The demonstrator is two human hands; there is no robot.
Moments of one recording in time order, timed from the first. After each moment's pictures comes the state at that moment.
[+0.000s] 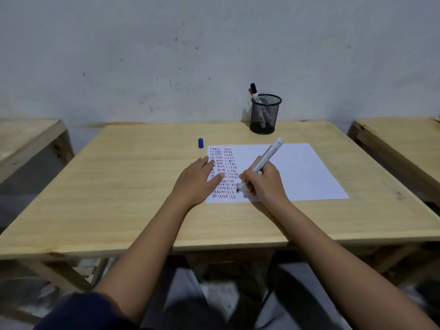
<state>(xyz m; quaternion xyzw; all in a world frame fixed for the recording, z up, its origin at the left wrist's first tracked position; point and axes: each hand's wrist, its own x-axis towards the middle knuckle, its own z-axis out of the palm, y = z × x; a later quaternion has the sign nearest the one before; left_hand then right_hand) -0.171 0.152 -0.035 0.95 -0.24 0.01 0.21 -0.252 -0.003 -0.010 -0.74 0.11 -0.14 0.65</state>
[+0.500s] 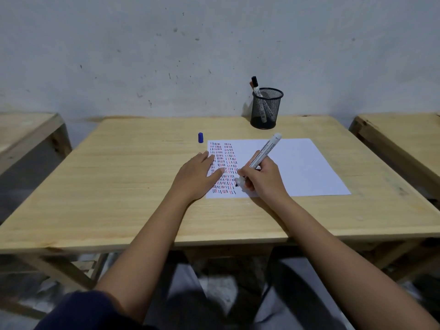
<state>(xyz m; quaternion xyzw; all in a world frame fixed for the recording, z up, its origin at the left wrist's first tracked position) -0.174 0.152 -0.032 0.95 -0.24 0.03 0.21 -0.252 0.001 -0.007 -0.77 0.09 -0.13 0.62</state>
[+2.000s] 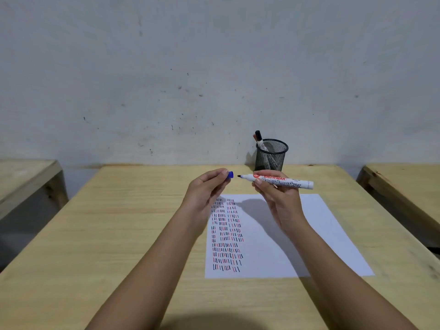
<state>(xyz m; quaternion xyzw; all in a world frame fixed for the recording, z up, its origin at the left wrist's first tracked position) -0.107 0.109 0.029 0.46 -0.01 -0.16 0.87 -0.164 -0.048 0.018 -0.54 -0.03 -0.20 0.82</state>
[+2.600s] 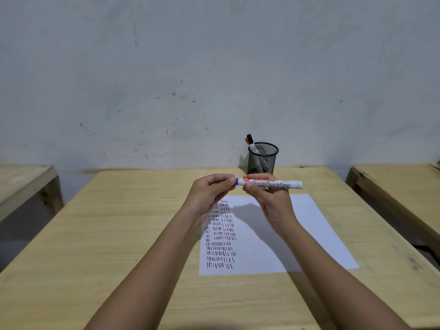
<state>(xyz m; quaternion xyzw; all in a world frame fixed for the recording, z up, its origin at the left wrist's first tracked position) -0.127 0.099 0.043 0.55 -0.10 -0.17 0.81 -0.177 -0.048 0.023 -0.59 -0.04 -0.19 0.79</state>
